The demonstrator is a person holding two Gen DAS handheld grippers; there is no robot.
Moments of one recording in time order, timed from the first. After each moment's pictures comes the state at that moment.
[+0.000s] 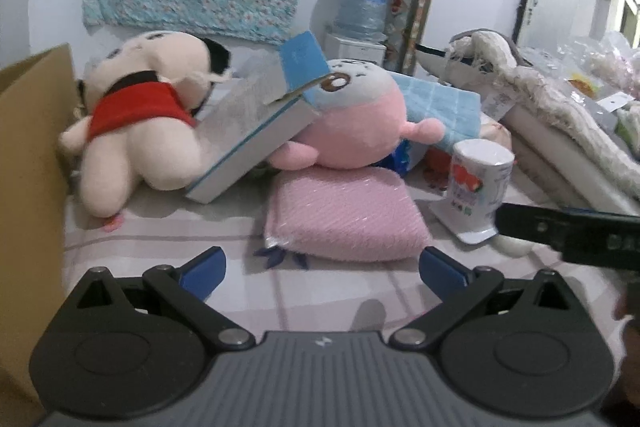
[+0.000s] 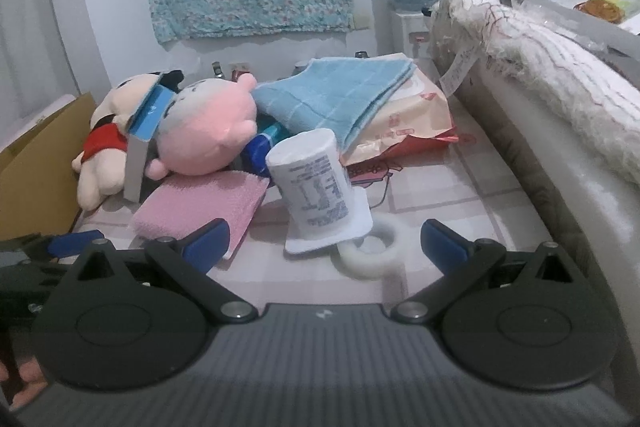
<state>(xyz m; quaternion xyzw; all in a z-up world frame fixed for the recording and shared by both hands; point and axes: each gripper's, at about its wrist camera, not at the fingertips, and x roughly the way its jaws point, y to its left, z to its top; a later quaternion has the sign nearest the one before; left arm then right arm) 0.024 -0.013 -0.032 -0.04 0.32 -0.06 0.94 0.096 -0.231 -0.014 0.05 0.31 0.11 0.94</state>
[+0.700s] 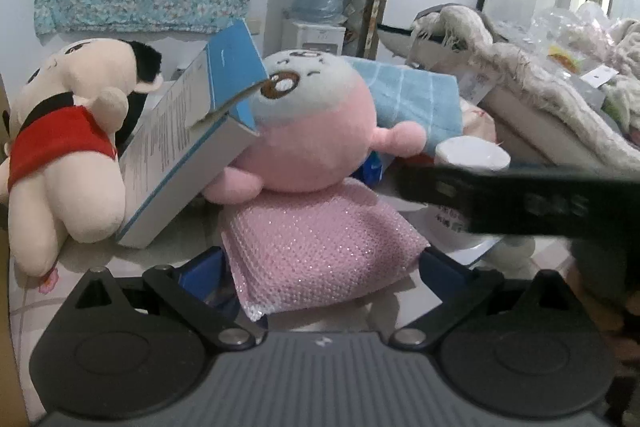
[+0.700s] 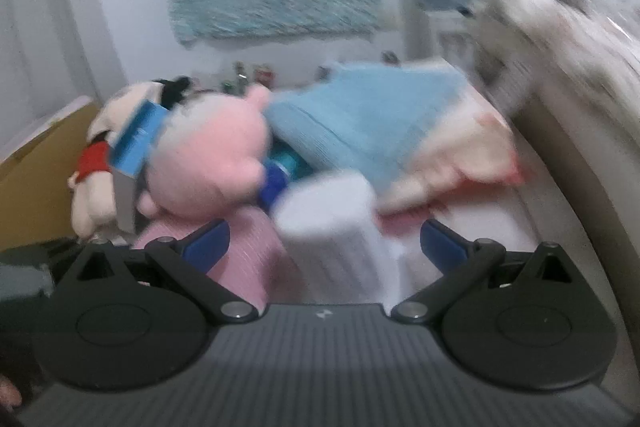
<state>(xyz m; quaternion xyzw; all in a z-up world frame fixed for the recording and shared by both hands) 0.072 -0.030 -0.039 -0.01 0.34 -0.13 0.93 0.160 -0.205 -0.023 0.05 0.30 0.17 0.94</state>
